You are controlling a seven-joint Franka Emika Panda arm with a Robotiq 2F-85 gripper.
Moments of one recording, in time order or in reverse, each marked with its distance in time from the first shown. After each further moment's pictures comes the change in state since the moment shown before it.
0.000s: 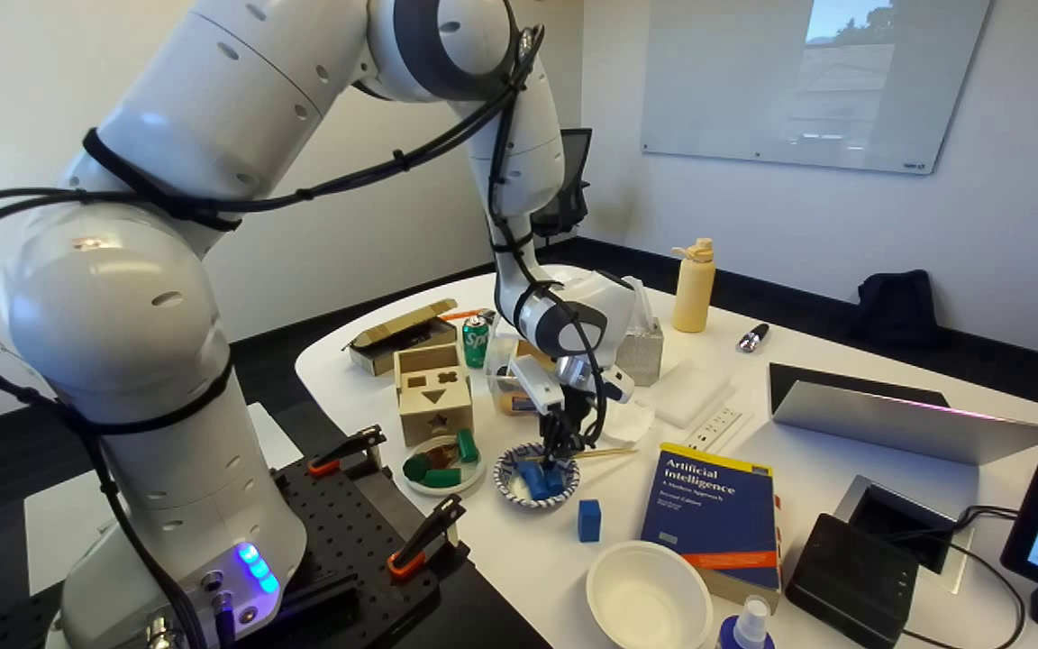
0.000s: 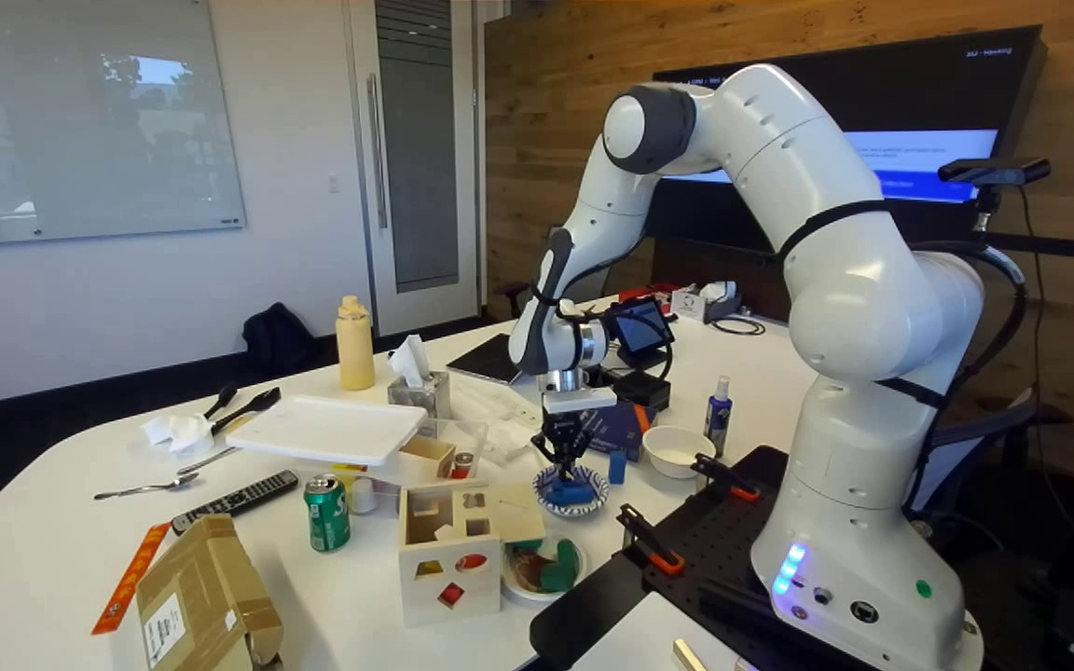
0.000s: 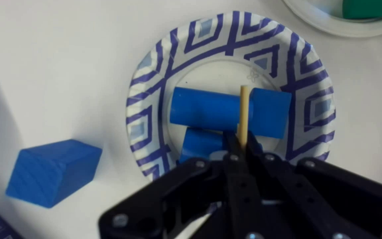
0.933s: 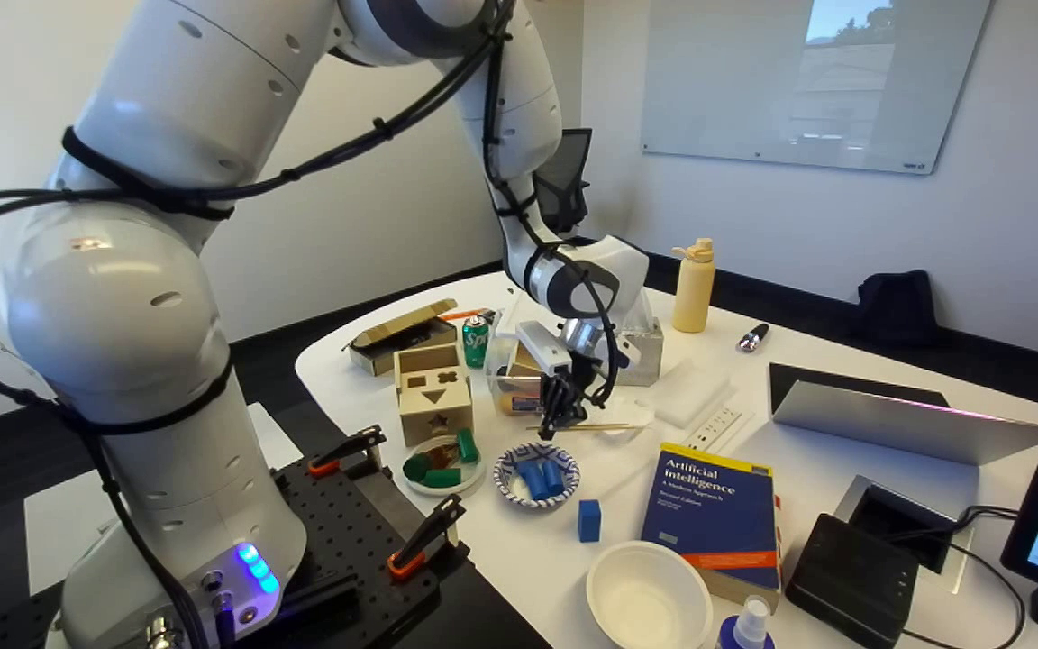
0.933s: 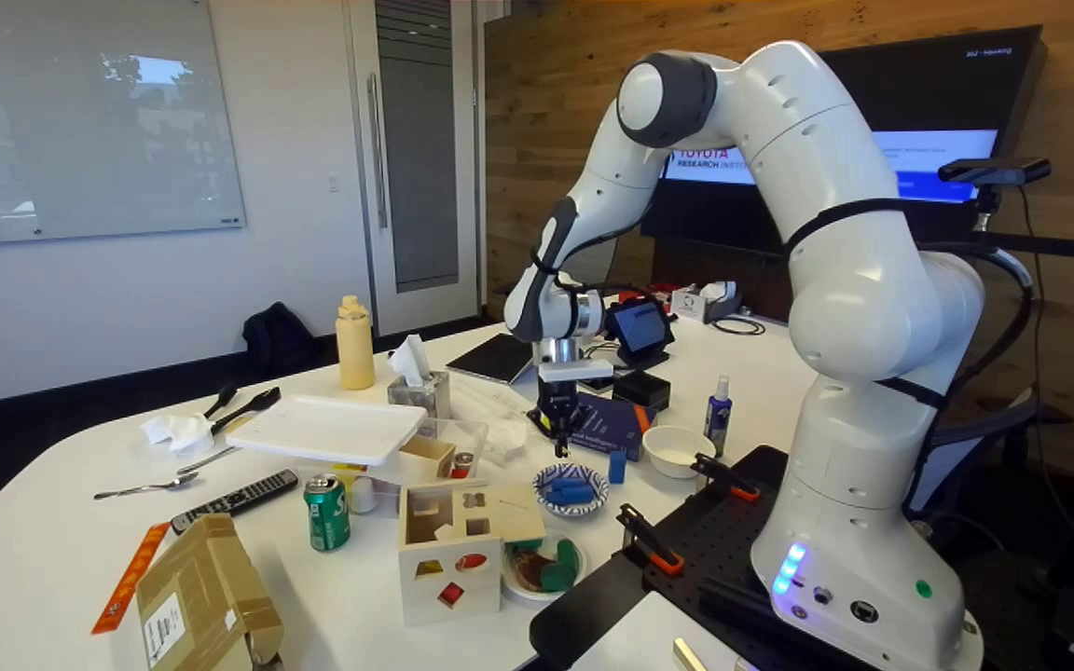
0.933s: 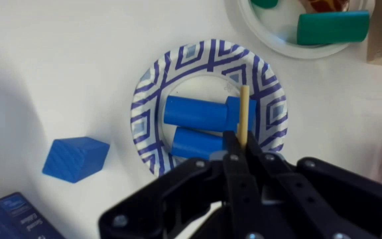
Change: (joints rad) arm -0.004 -0.123 0.000 -0.002 0.000 -0.175 0.000
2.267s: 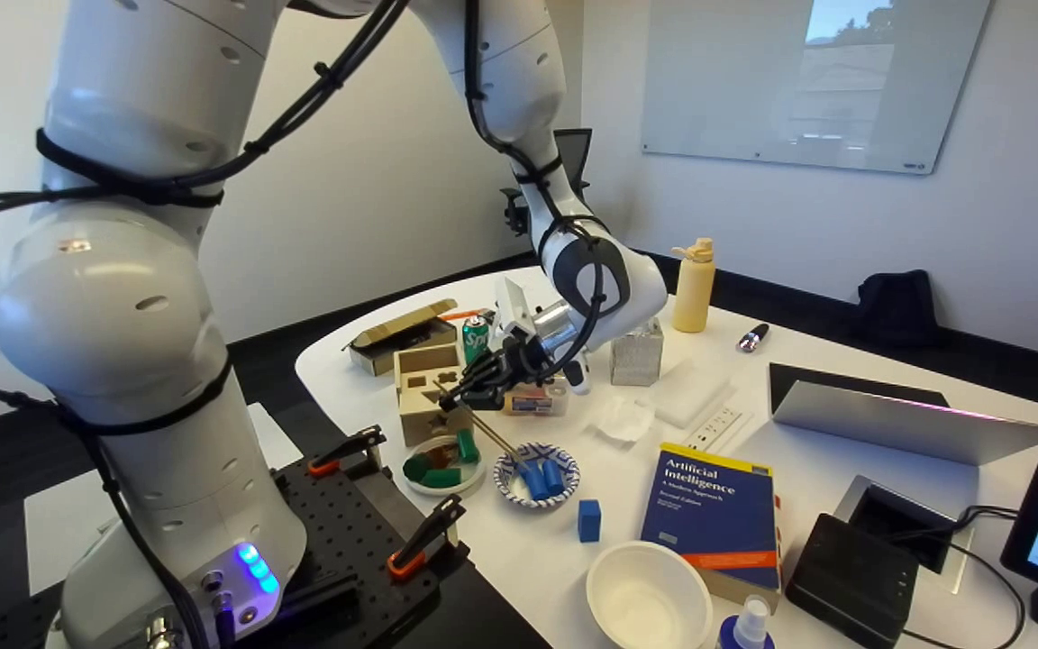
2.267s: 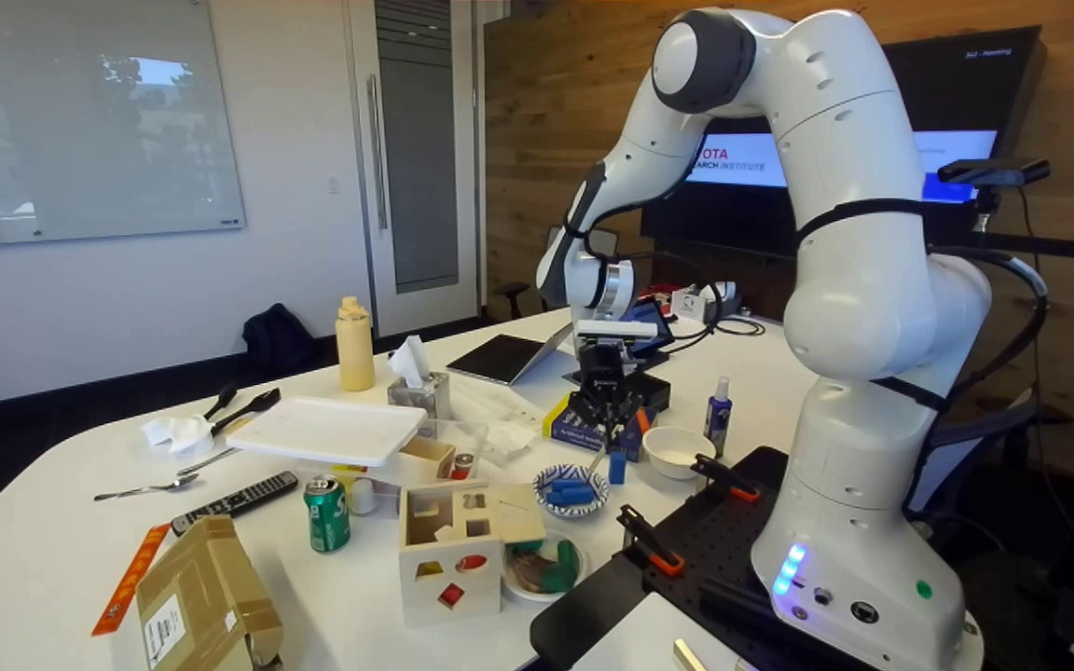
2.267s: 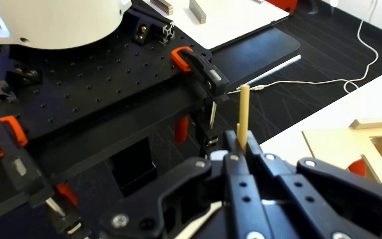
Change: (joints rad) arm -0.061 -0.156 -0.065 -0.115 0.198 -0.690 -0.018
